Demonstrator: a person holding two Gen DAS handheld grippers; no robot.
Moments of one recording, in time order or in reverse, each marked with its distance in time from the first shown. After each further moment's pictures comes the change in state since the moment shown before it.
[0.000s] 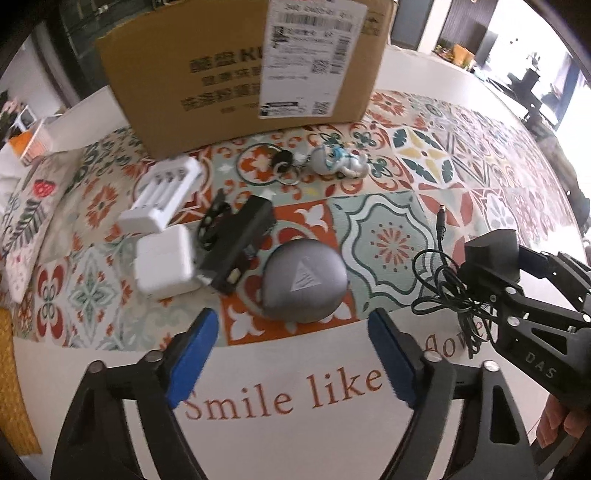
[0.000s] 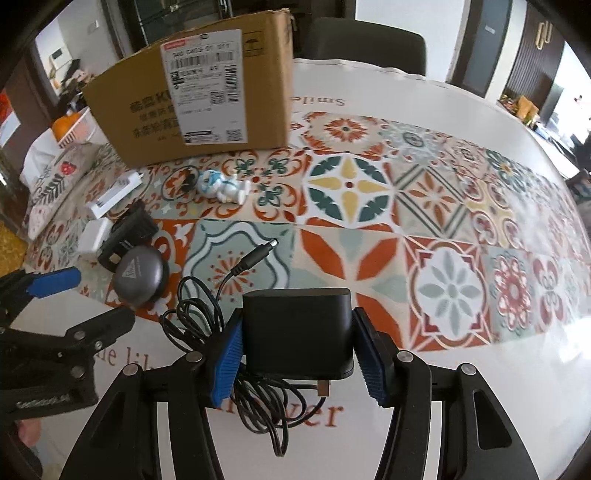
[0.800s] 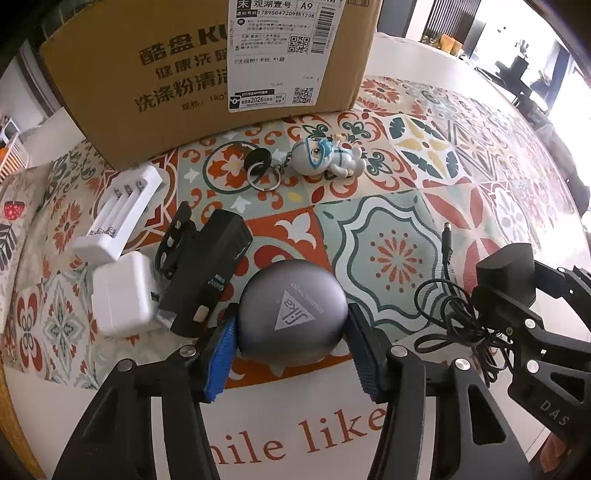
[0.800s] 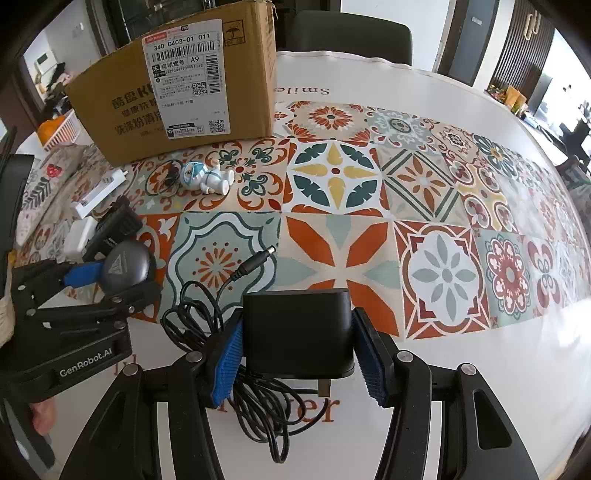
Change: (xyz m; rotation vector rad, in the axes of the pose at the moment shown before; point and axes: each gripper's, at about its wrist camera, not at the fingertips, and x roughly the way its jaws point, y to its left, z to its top) left arm 0.040 -0.009 0.016 0.048 0.006 -0.023; right arm 0.008 -0.001 -0.003 0.036 0.021 -0.028
